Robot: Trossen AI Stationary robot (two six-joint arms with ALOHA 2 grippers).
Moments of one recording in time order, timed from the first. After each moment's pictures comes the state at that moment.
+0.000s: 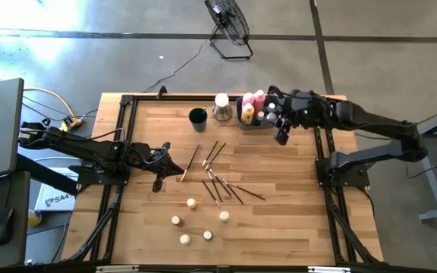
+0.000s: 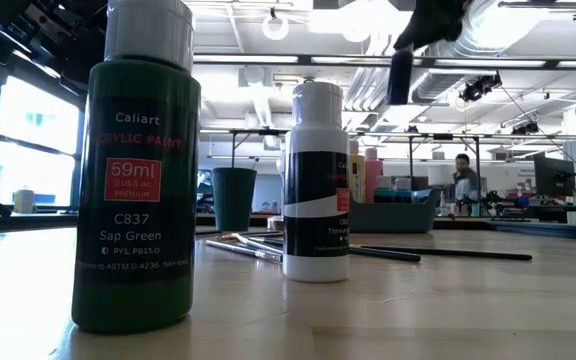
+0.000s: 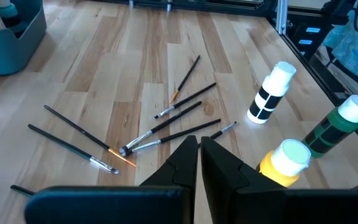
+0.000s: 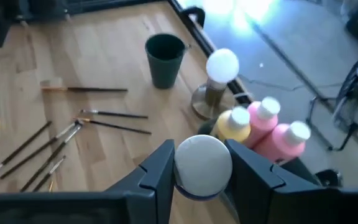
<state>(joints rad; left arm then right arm) -0.14 0.80 0.38 0.05 -0.02 -0.14 -0.25 1.09 1.19 -0.77 0.20 0.06</state>
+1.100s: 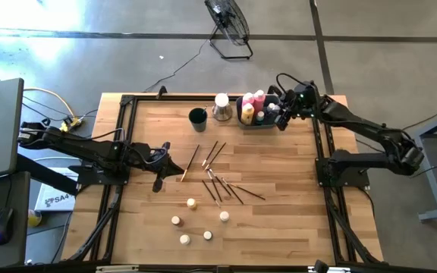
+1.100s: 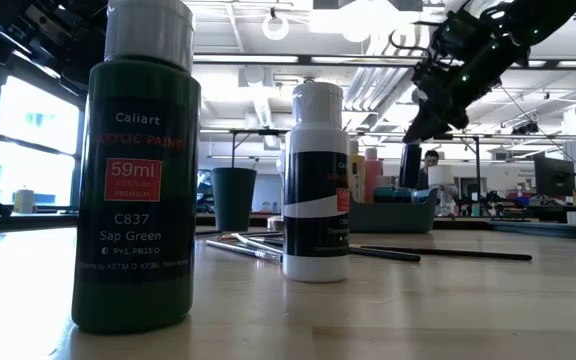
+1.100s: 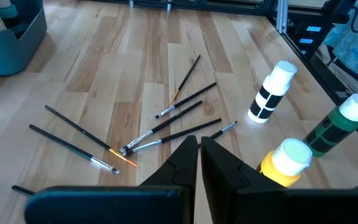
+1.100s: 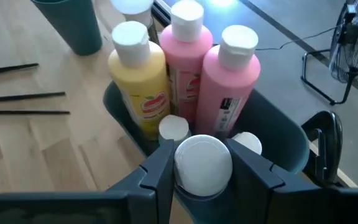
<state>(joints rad) -0.14 0.80 0.38 0.05 -0.02 -0.13 -0.78 1.10 0.74 -0.32 -0.14 -0.10</state>
